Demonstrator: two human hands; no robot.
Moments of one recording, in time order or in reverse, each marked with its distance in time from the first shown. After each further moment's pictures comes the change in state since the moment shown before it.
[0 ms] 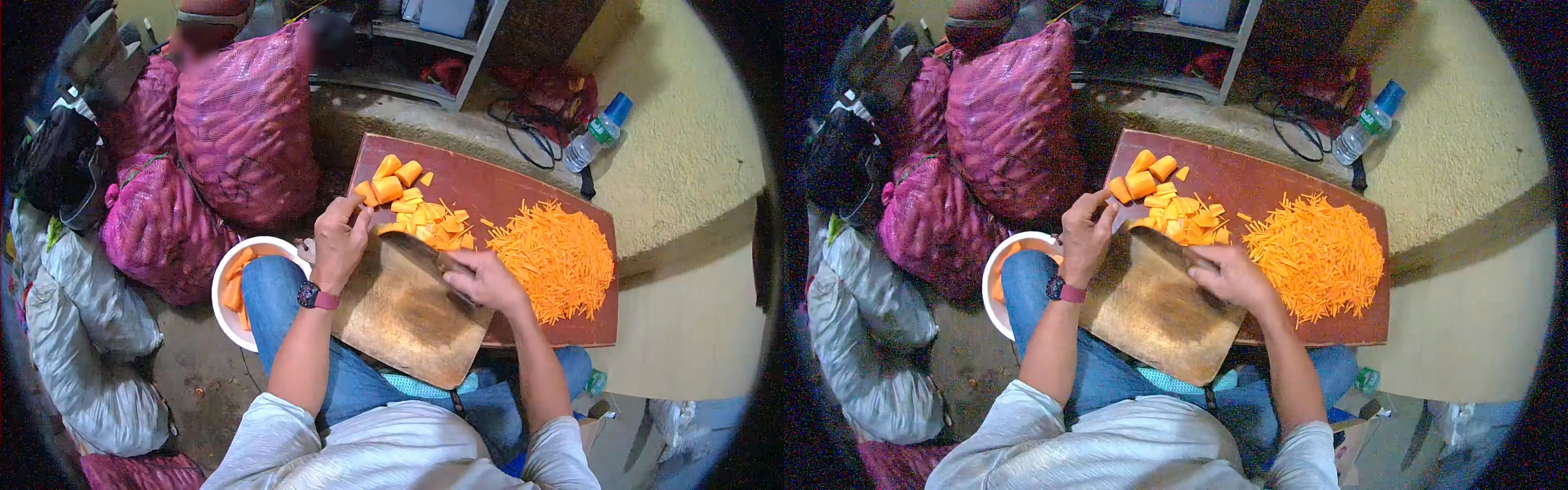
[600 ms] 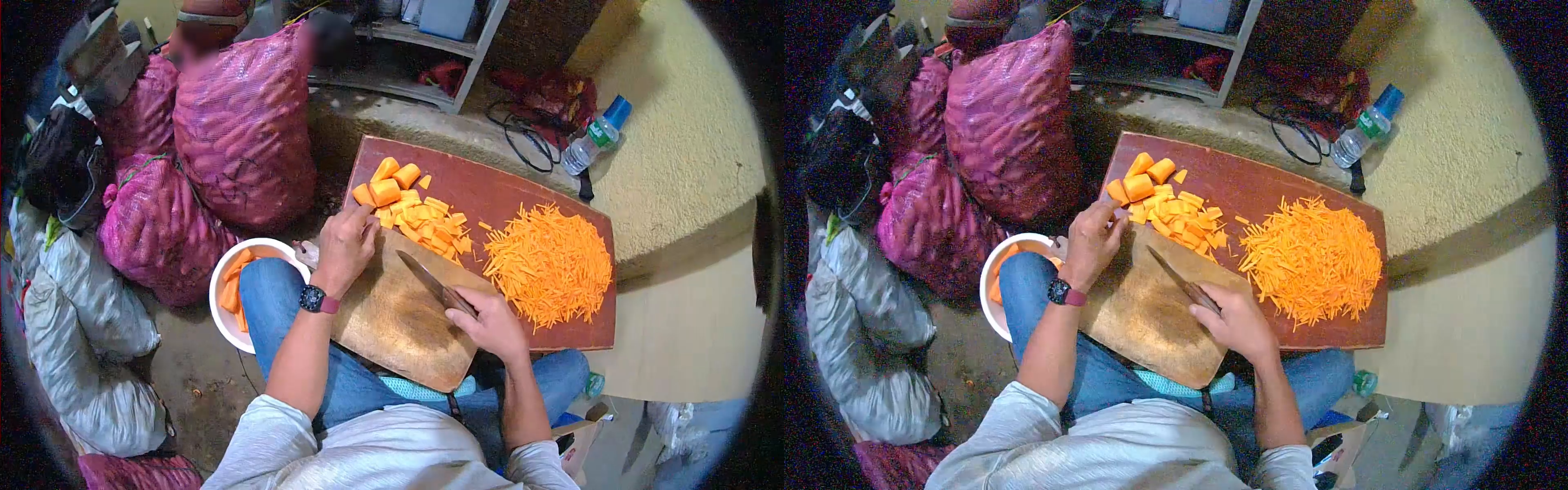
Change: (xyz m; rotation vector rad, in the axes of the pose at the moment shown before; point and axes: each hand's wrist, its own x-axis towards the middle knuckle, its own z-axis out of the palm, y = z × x) left_hand -0.007 -0.008 0.004 0.219 -0.214 0.069; right_hand -0.060 -0.033 0.021 0.026 0.138 0.098
